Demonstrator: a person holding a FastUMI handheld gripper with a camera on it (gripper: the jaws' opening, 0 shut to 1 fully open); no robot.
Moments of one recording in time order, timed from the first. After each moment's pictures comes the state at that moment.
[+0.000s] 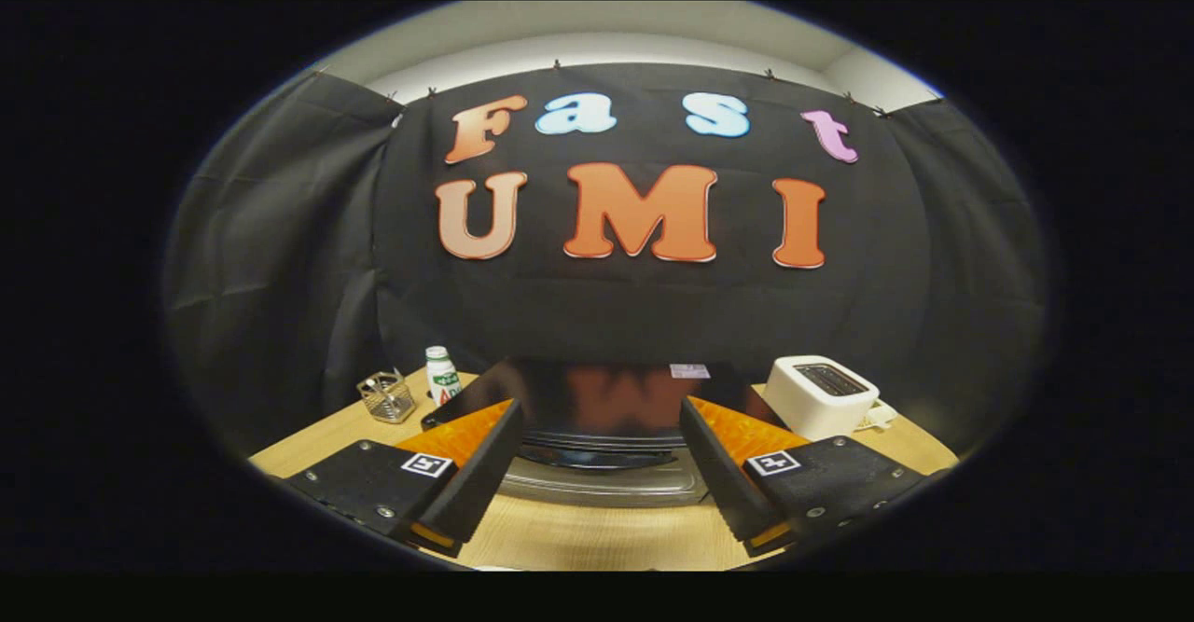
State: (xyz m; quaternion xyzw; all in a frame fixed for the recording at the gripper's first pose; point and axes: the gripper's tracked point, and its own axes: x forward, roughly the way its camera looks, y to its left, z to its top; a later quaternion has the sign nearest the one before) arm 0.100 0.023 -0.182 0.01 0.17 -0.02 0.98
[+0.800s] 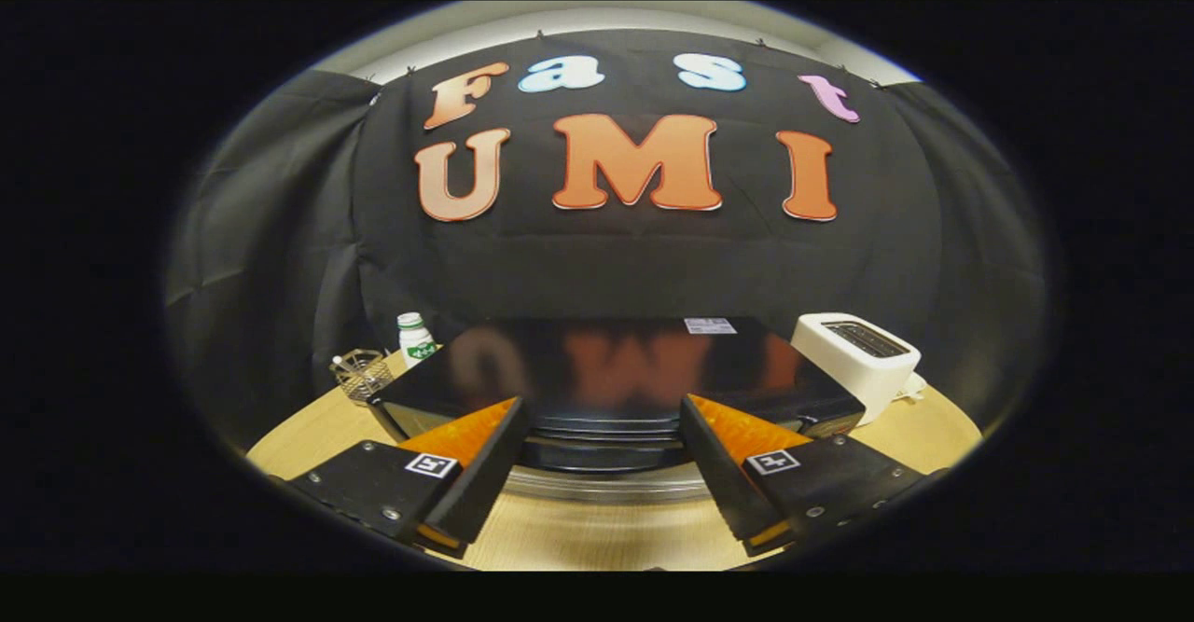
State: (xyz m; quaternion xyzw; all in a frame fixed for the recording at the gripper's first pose) arm 0.124 0.029 -0.241 0.02 0.23 -0.01 0.97
